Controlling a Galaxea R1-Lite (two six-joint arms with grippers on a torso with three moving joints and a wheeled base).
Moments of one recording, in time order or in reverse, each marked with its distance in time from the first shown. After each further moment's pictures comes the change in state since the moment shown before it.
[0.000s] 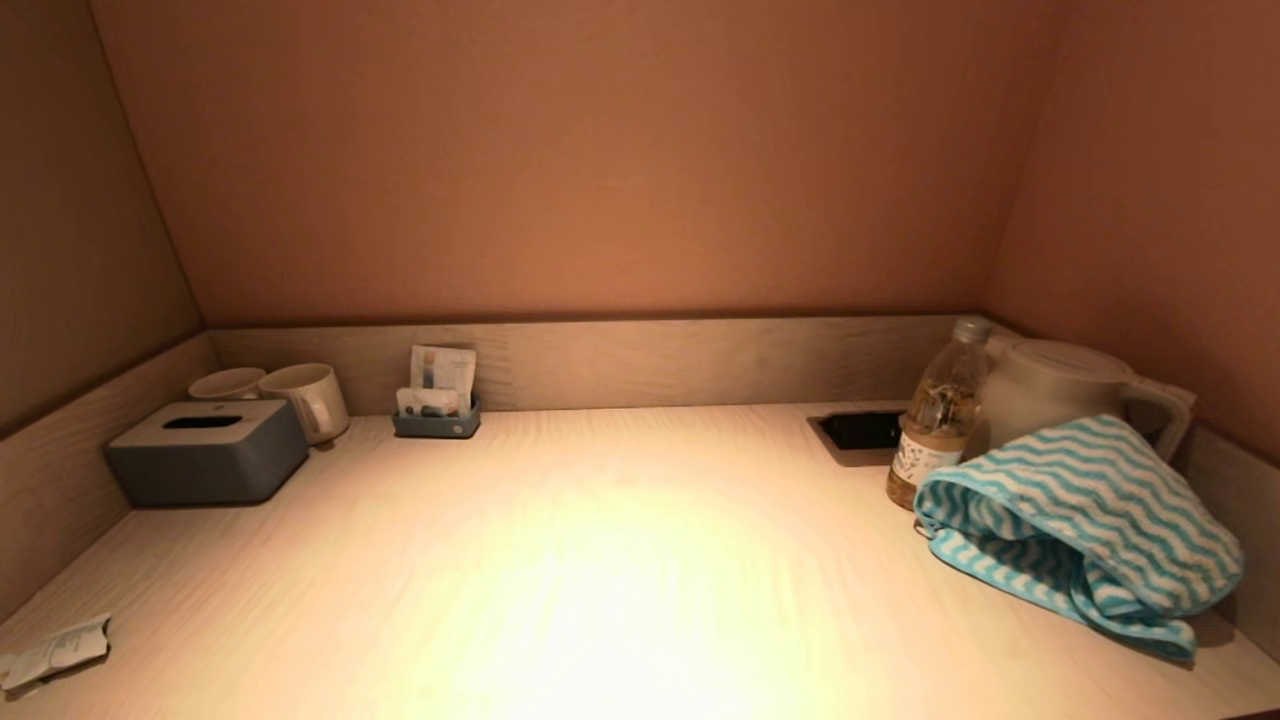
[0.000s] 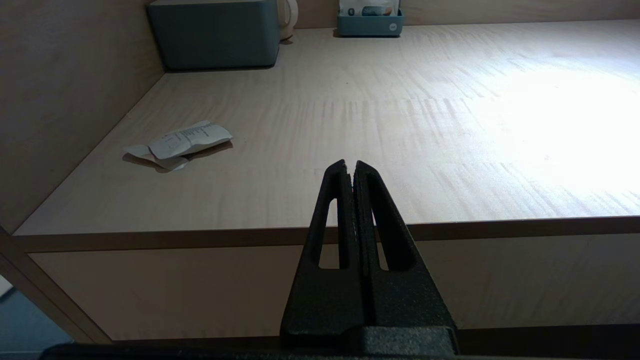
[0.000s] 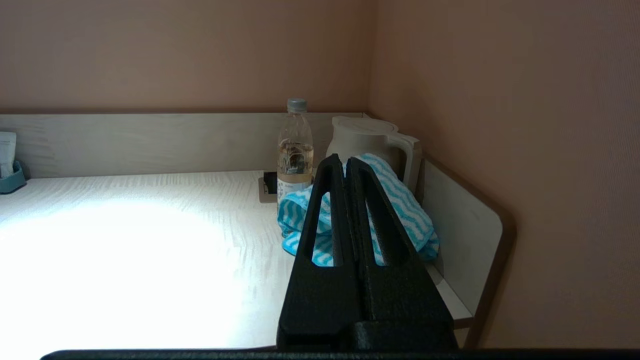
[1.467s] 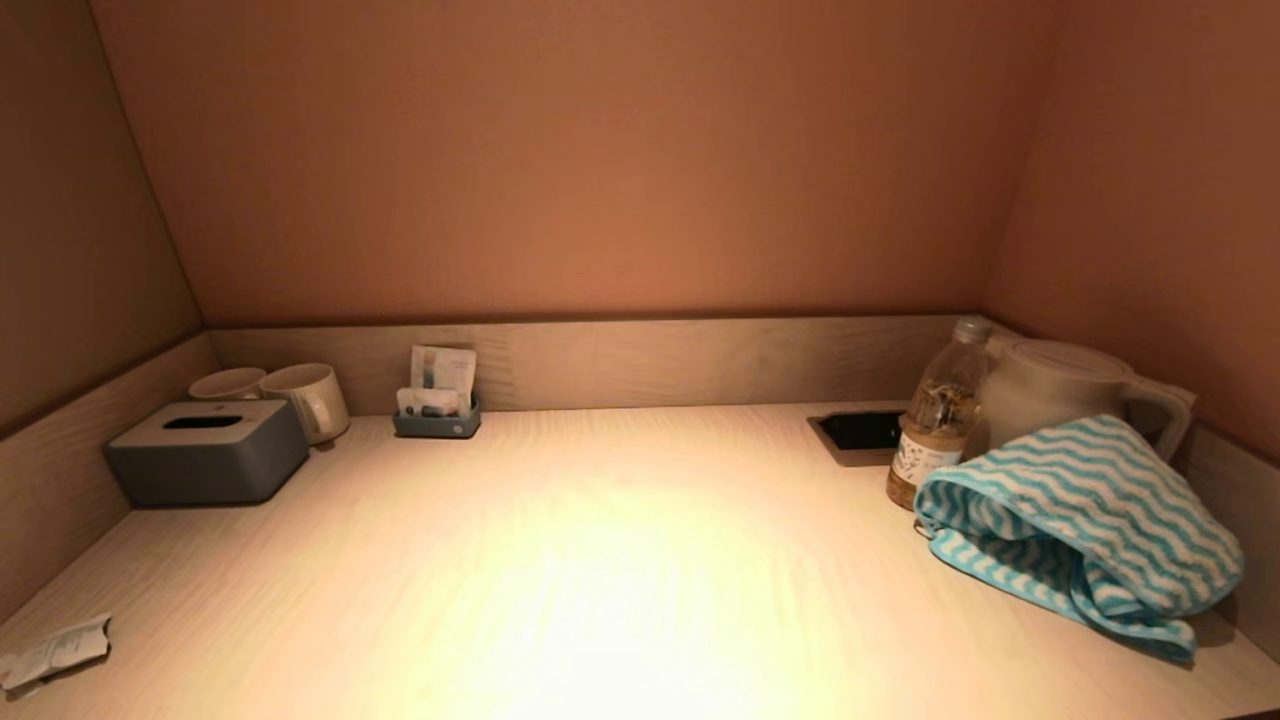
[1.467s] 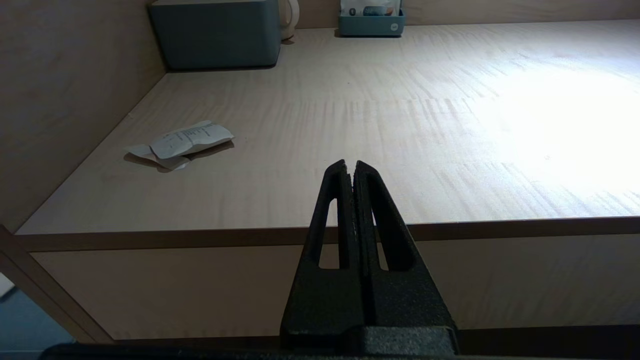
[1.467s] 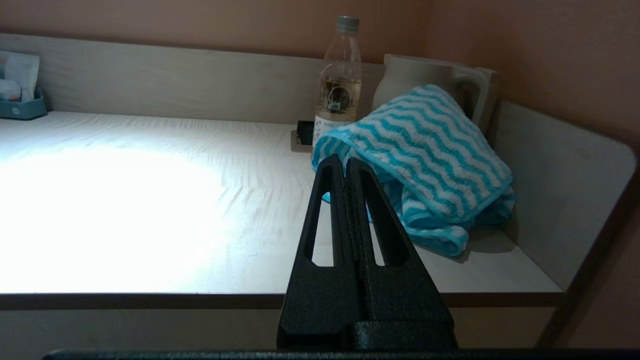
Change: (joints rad) left arm 0.000 0.000 0.000 0.000 0.000 0.000; right arm -0.004 -0.197 0.579 -0.365 0.117 -0.011
